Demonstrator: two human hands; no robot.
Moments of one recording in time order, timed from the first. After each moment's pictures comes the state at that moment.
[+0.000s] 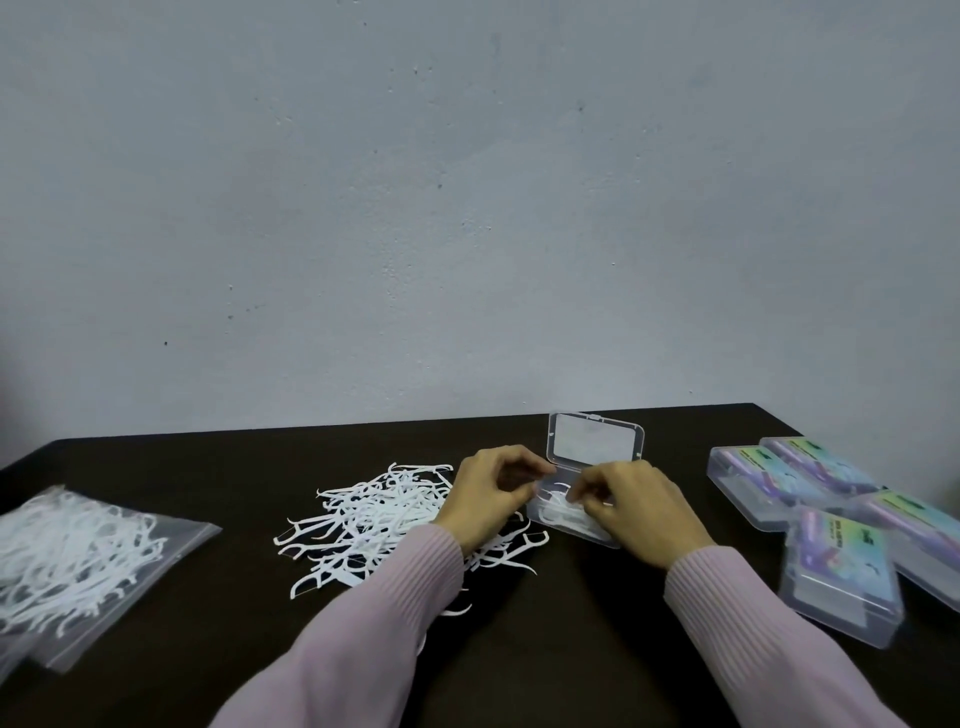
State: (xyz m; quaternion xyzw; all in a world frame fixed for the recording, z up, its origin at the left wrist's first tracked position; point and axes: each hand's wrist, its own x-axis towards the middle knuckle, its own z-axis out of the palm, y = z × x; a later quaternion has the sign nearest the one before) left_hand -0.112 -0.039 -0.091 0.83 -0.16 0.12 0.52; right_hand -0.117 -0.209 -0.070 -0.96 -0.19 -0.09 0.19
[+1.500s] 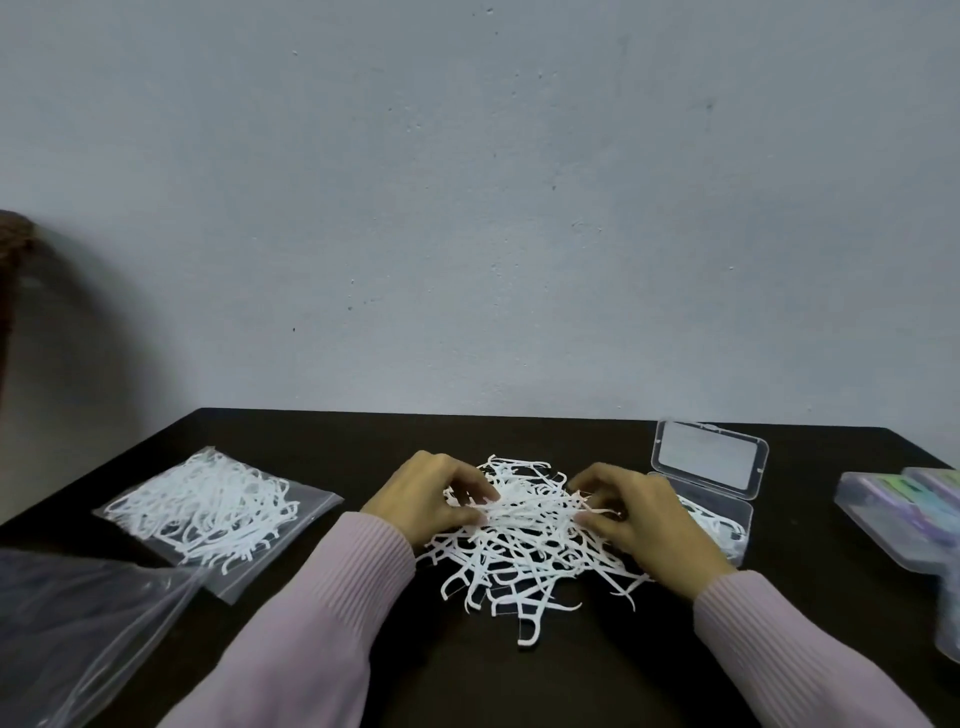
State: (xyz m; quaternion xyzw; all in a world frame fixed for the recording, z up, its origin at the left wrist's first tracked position) left_hand -0.182 0.088 -0.059 0.97 -0.06 0.08 0.24; right_hand -0.130 -0.138 -0.081 -0.89 -0.30 -0.08 0.32
